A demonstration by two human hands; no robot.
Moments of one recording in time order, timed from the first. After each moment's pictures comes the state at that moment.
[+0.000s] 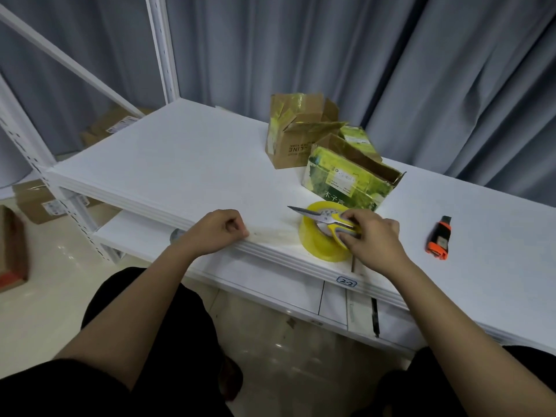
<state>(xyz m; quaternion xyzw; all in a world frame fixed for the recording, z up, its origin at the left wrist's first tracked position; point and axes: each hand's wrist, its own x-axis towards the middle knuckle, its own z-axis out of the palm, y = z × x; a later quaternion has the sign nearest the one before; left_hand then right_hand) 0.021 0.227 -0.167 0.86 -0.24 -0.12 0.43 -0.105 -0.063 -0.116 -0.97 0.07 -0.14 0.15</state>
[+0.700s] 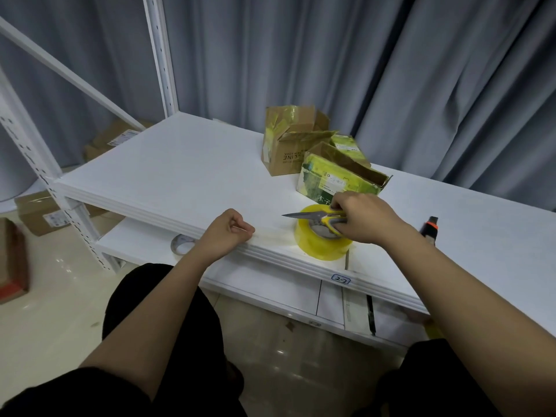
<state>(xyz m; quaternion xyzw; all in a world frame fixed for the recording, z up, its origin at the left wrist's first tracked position) -0.007 0.210 -0.159 0.78 -0.14 -0.13 0.60 -0.091 -0.047 -0.053 -1.00 -0.03 -0.05 -0.06</state>
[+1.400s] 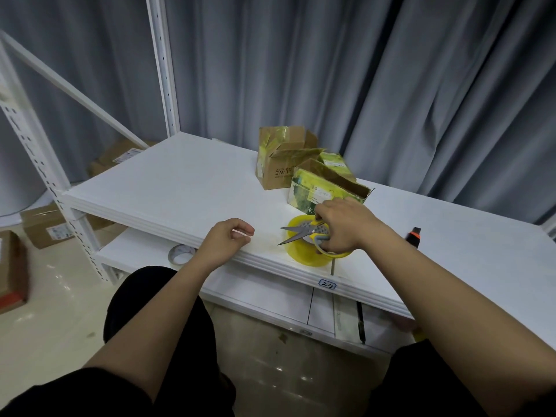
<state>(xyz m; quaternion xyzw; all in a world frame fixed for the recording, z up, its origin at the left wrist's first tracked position) -0.035 0.199 -0.135 0.82 -0.18 -0.06 0.54 -0.108 -0.042 -0.037 -0.98 -0.10 -0.03 -0.15</state>
